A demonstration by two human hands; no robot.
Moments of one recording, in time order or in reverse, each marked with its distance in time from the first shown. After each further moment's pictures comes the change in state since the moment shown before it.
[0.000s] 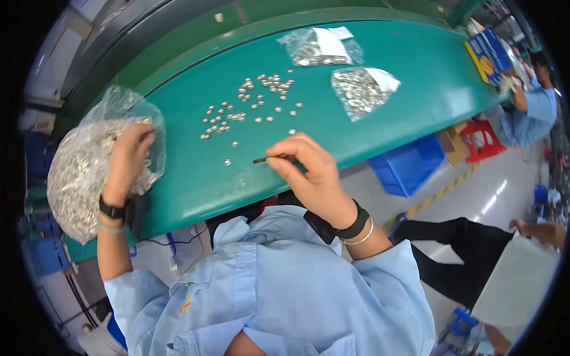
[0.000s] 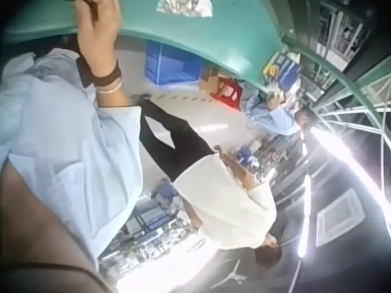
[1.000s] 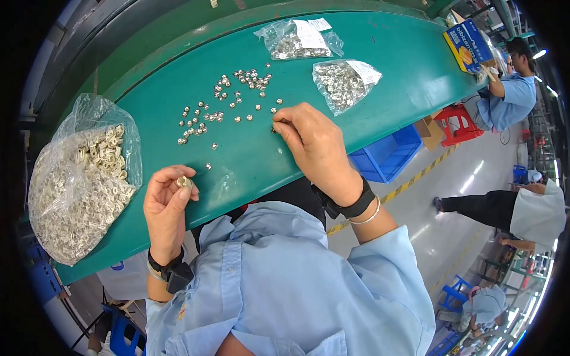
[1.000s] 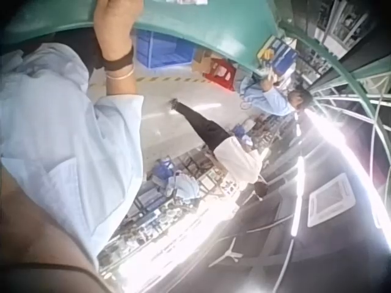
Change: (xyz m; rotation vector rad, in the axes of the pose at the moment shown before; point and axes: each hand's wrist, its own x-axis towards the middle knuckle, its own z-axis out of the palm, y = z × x) left_hand -0.045 0.103 0.085 -1.475 0.038 -0.388; right_hand 0.025 0.020 -0.024 -0.539 0.003 -0.024
